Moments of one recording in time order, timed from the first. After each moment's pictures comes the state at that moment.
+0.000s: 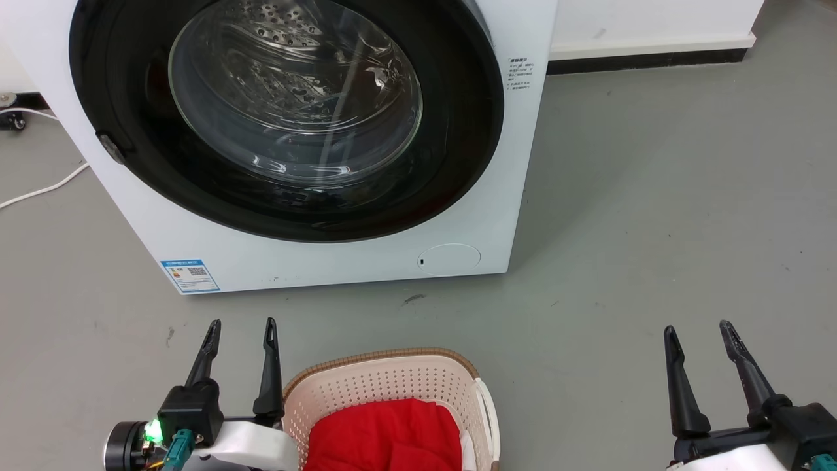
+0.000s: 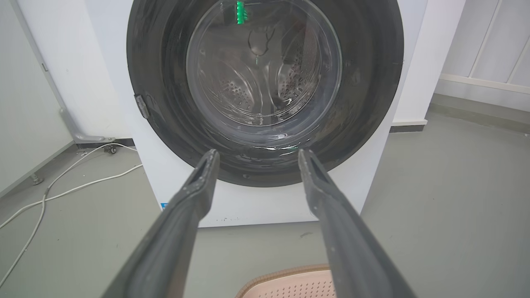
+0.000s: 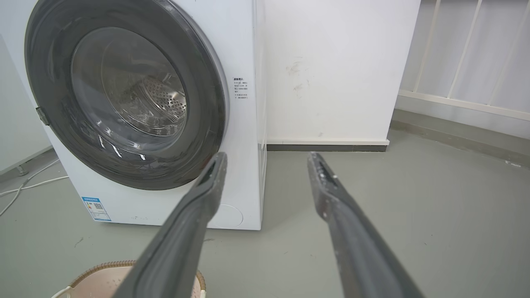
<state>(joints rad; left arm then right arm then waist) 0.00 0.05 0.00 0.13 -0.05 -0.02 -0.26 0.12 -0.05 -0.04 -0.03 0.05 0.13 -0.26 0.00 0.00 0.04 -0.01</state>
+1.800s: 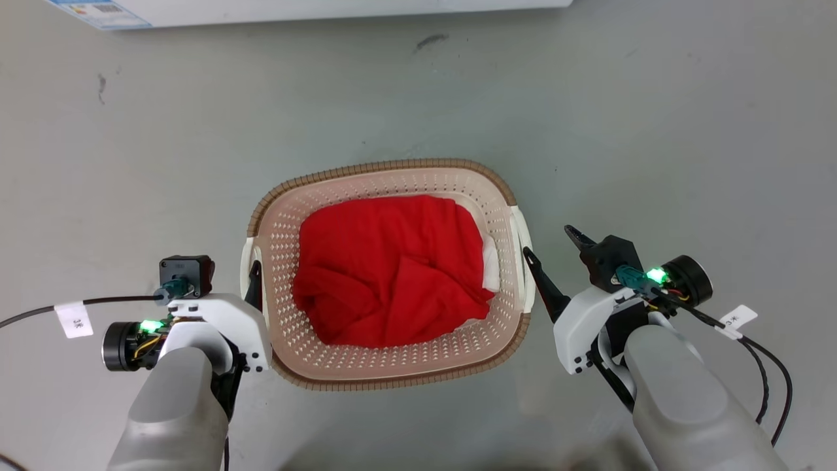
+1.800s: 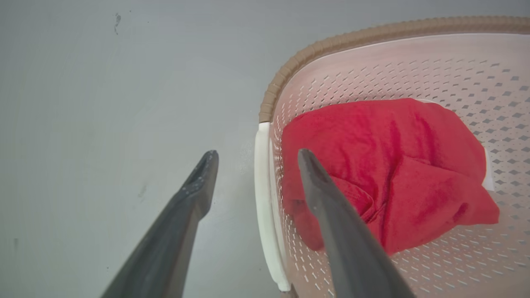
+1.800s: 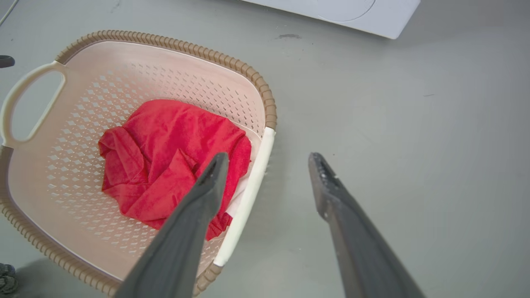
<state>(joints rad) -0.66 0.16 0.03 1.11 -0.07 -0.11 -0.26 -0.60 -0.05 0.31 0.88 -0.02 0.13 -0.26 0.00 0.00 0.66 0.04</state>
